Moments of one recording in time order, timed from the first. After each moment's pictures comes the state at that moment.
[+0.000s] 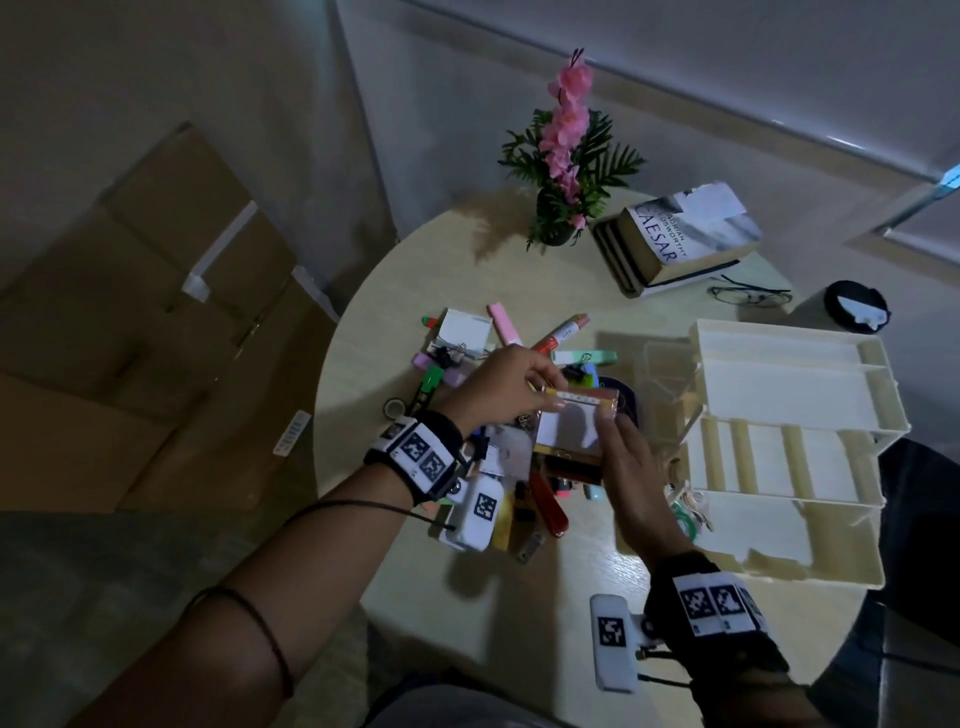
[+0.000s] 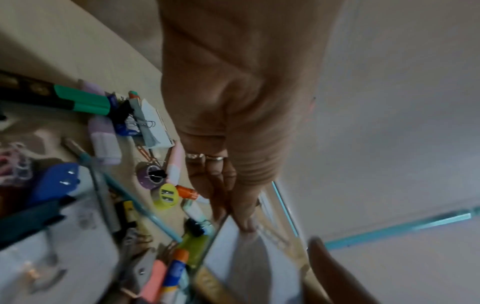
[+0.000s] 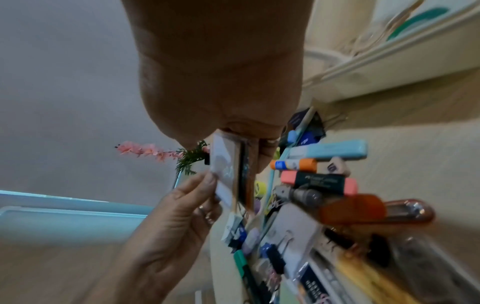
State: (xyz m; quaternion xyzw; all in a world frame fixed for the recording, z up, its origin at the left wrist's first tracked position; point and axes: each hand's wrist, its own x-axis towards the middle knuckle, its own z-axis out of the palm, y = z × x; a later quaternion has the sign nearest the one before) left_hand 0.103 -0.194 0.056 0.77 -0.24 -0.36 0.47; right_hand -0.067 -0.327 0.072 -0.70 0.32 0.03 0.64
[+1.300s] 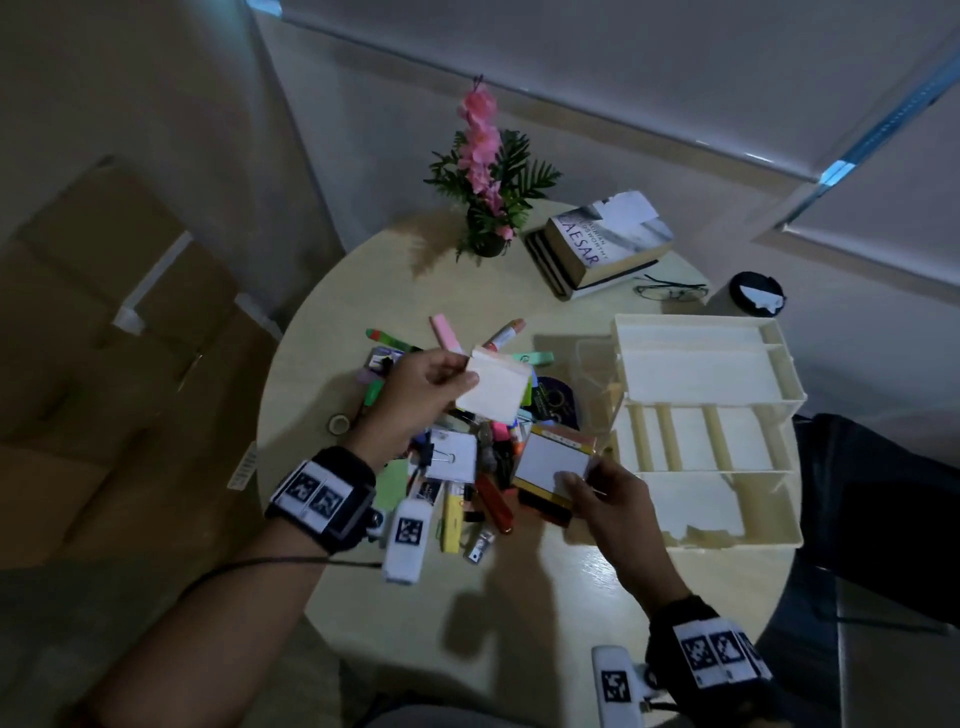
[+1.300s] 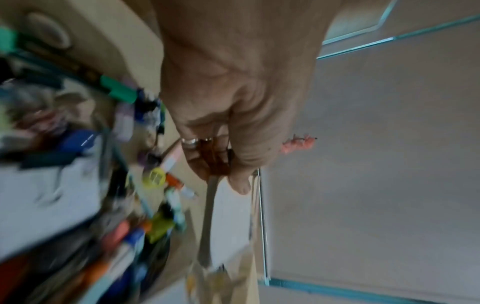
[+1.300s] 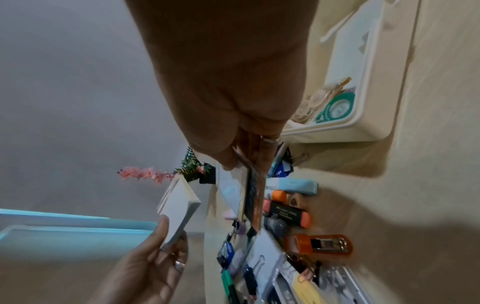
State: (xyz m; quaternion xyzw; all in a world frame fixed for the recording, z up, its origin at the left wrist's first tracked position) left_hand 0.082 -0.181 0.073 0.73 -0.07 -0.29 0.62; right_hand -0.142 -0.361 0.075 -0.70 0.36 -0.01 0.61
